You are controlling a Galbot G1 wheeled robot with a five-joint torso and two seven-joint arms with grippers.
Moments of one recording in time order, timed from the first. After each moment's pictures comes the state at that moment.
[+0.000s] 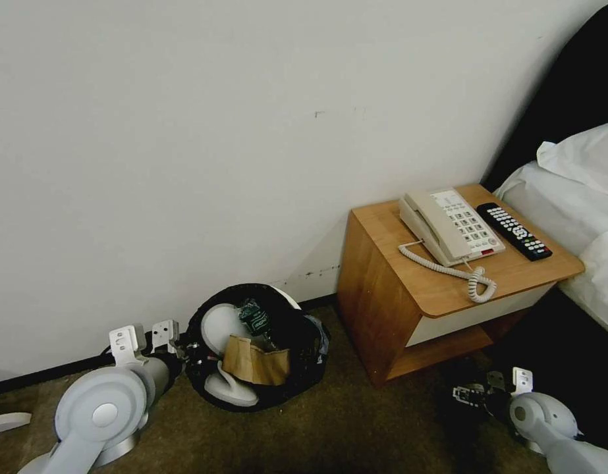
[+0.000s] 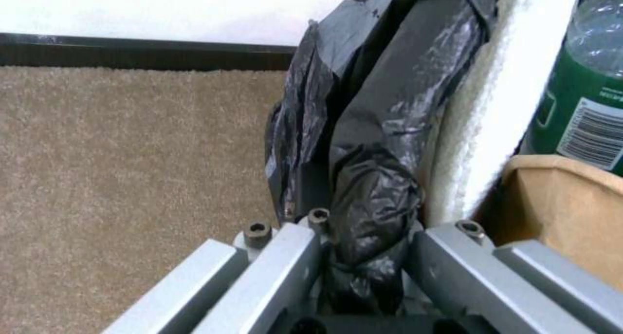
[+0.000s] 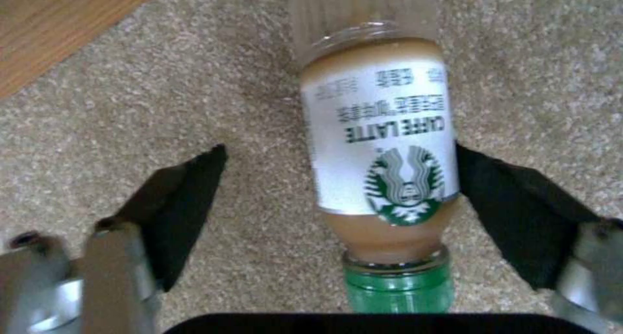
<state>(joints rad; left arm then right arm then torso) 1.39 -0.95 -0.50 -2.27 -1.42 0.74 -0.86 -1.25 0.84 0.34 1.37 1.07 -0.58 0.25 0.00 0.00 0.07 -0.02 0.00</state>
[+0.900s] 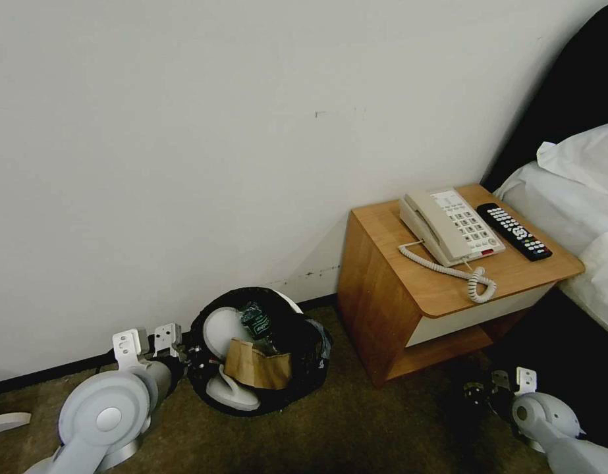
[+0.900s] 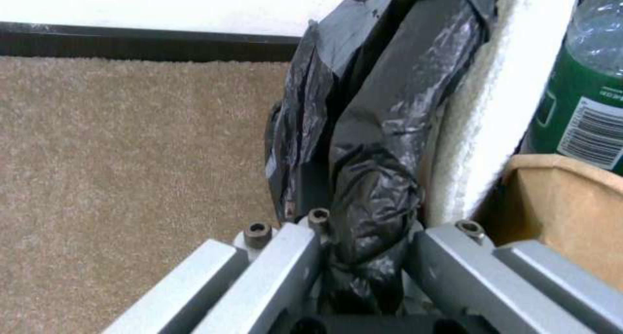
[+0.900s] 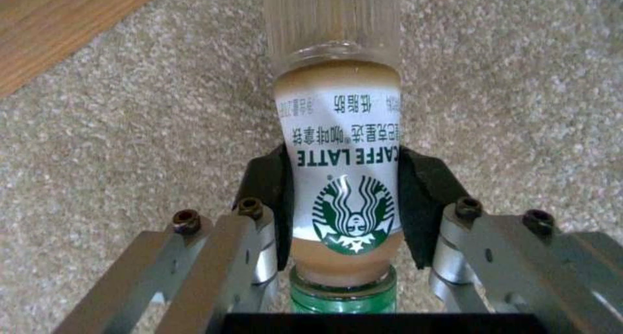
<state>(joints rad) 1.41 -0.97 -0.49 -2.27 -1.39 0.74 -0.86 -1.22 0.84 0.33 1.31 1.03 -0.55 0.23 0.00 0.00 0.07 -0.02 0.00</state>
